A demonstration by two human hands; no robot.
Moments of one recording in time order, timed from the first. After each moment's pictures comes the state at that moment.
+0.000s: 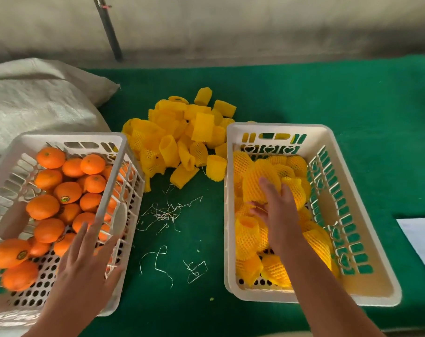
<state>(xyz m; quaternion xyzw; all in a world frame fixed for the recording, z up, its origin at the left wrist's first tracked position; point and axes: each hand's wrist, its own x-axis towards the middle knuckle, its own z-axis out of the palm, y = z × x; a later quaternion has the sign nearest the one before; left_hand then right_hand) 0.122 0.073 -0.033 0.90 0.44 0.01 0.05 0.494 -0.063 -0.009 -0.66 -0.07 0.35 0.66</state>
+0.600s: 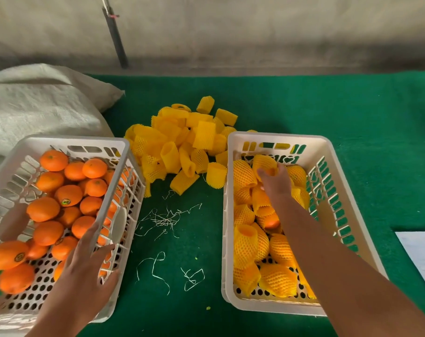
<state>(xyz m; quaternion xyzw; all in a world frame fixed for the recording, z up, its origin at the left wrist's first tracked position) 0.114 0.080 -0.053 0.86 0.49 0.07 0.13 0.614 0.025 -0.089 -0.84 -0.12 0.24 0.47</state>
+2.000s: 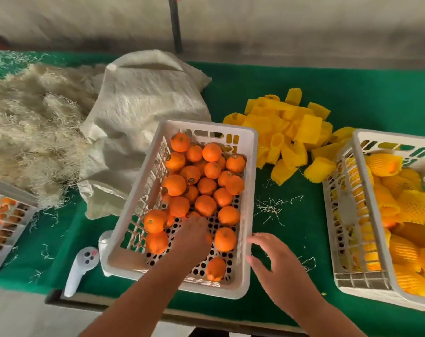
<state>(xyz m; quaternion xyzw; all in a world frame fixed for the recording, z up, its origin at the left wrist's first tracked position) 0.008 0.190 -0.062 0.87 0.44 -0.11 0.22 0.176 0.012 -0.012 -0.77 -0.51 0.30 0.22</state>
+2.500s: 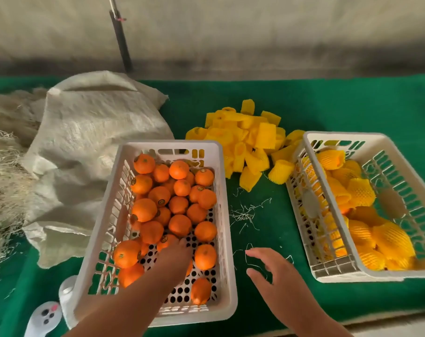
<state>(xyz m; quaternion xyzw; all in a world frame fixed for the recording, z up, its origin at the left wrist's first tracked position) 0.021 0.214 -0.102 0.91 0.28 -0.31 0.05 0.178 -0.010 -0.006 -0.83 -0.42 0.28 0.24</state>
